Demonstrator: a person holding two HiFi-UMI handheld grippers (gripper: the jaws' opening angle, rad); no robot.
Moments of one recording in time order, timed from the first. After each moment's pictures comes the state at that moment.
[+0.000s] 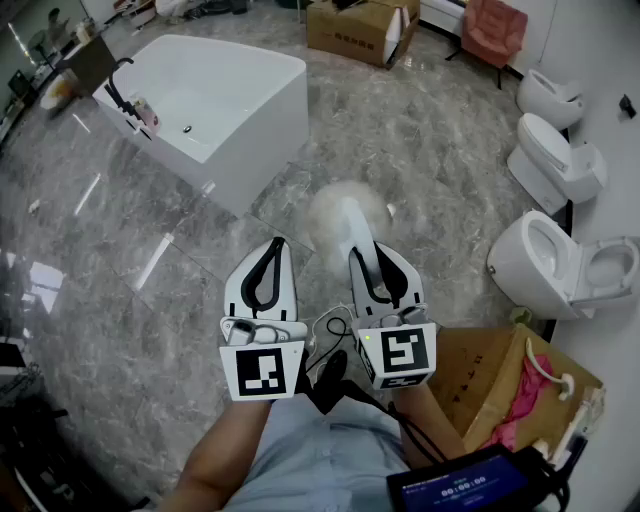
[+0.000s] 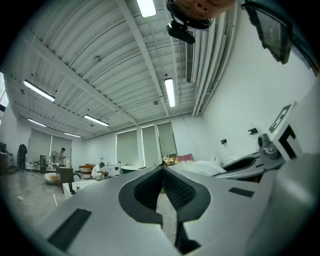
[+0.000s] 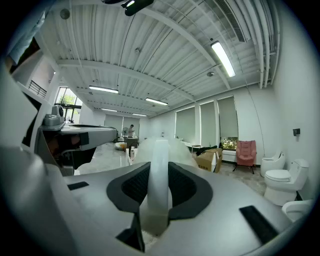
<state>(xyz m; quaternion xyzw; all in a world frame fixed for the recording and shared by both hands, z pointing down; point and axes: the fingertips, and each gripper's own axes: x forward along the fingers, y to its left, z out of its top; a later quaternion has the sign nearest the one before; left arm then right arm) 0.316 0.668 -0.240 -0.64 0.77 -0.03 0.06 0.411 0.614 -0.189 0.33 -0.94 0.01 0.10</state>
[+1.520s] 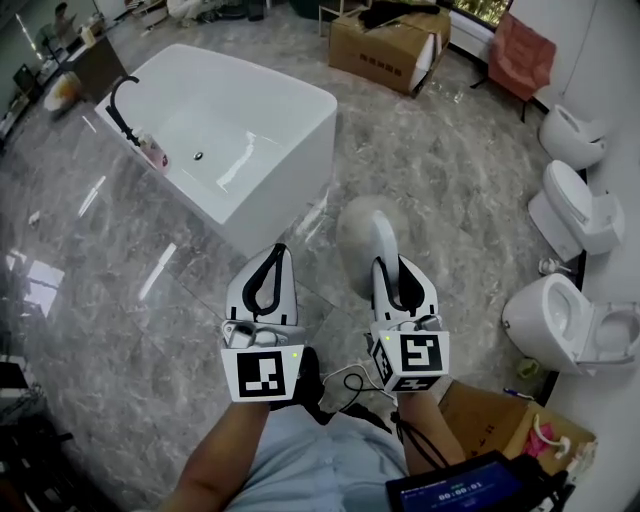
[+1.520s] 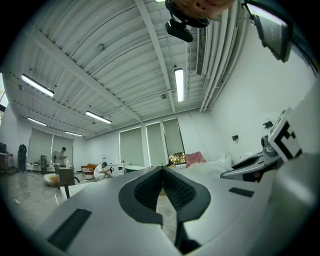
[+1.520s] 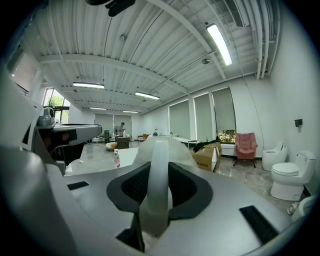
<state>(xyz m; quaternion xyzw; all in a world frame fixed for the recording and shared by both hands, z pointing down) 0.089 0.493 -0.240 -0.63 0.77 -0.03 0.06 0.219 0.418 -0.176 0.36 -0.92 0.05 0.11</state>
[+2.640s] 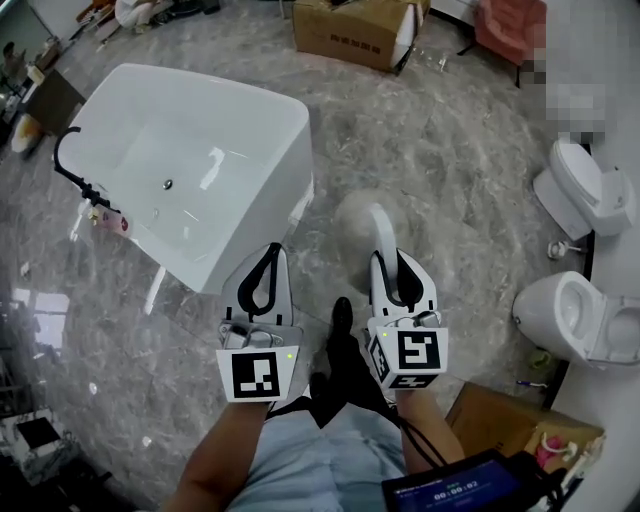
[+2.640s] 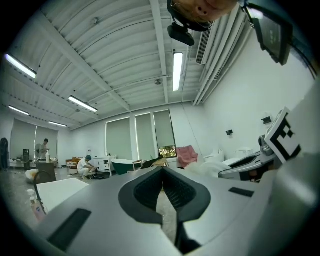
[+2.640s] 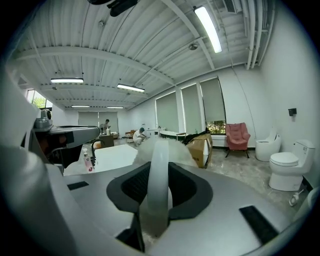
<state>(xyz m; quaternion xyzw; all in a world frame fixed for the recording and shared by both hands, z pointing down) 0.011 0.246 -0.183 -0.68 0.73 -0.06 0.02 0.149 0.188 -0.122 0.42 -0.89 0.10 0.12</state>
